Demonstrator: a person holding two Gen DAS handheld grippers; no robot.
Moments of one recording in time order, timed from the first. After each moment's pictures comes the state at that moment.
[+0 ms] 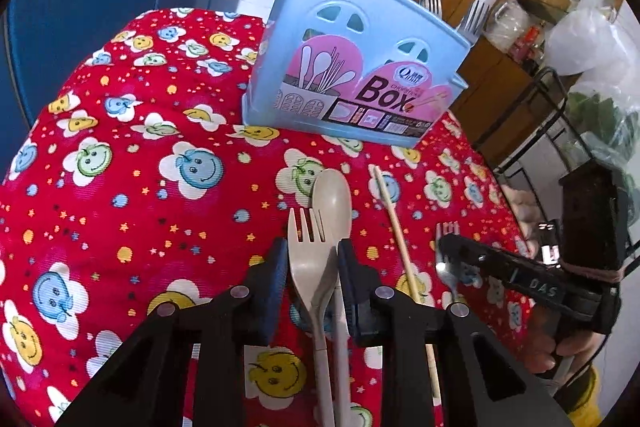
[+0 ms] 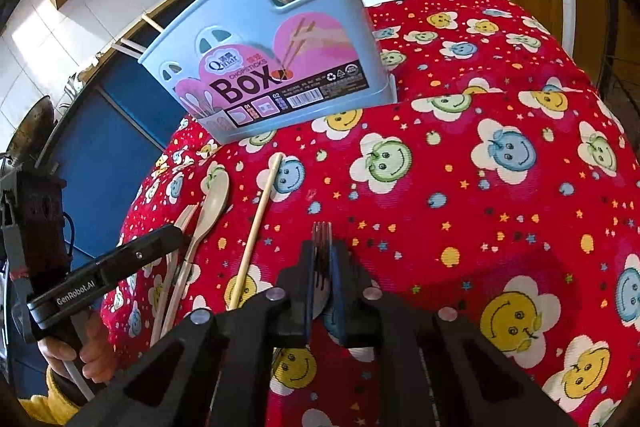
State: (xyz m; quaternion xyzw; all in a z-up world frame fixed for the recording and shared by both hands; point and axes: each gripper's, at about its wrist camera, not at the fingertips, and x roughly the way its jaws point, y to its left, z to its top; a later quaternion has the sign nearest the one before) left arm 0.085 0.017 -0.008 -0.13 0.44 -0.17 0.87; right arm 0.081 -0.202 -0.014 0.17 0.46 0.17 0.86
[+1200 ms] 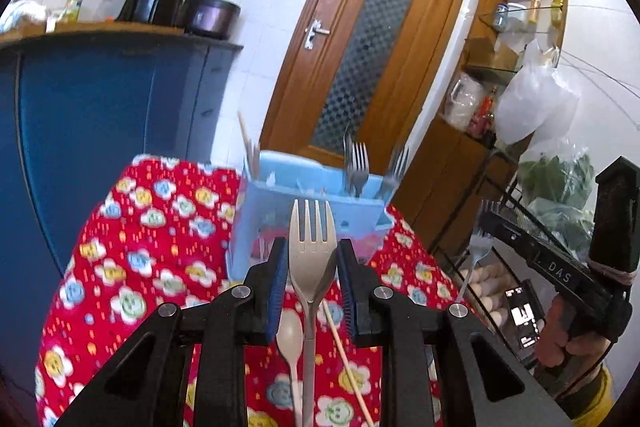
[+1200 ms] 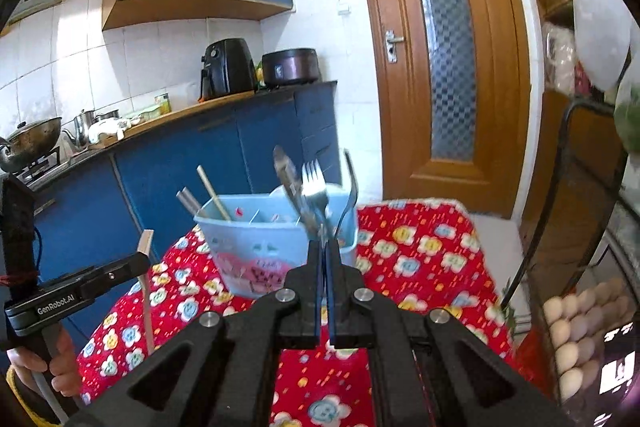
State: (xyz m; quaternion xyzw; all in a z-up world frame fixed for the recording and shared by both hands) left arm 0.057 0.031 0.109 -0.13 0.25 -0.19 0.94; right arm 0.048 -0.203 0.142 0.04 0.22 0.08 0.97
